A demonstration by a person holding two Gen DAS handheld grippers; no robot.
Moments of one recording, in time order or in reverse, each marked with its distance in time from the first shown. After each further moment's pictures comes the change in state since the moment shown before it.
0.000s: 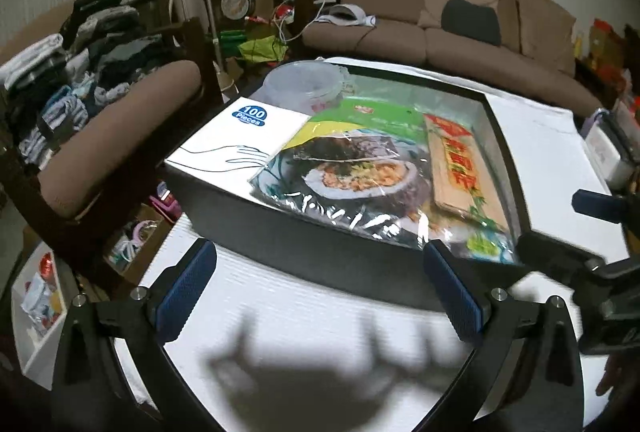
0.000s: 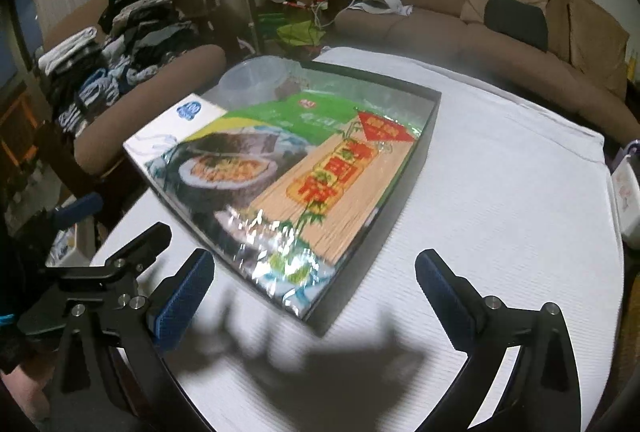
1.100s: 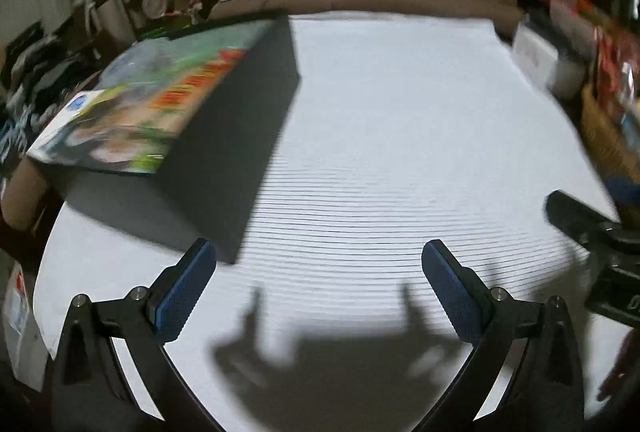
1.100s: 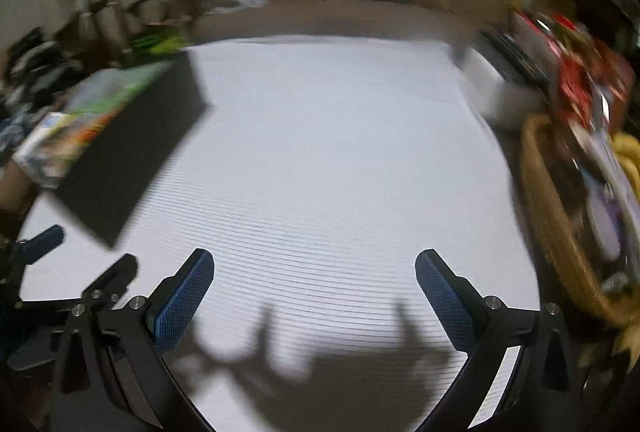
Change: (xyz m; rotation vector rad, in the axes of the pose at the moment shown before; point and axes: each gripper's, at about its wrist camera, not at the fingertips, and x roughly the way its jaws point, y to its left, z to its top) left arm 0.027 -0.241 -0.067 0.217 0.100 -0.117; right arm -0.067 -0.199 -0.141 0.295 -0.019 -0.342
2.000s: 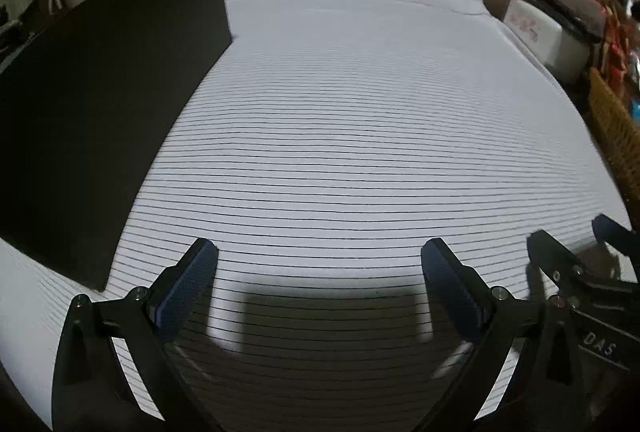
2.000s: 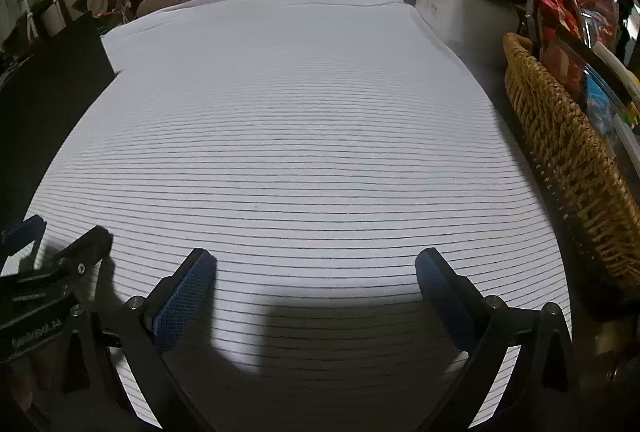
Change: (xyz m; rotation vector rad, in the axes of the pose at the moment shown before) left arm 0.082 -0.034 0.000 -0.020 0.061 -0.117; right arm 0.064 -0.049 -0.029 0.067 0.071 -0.101
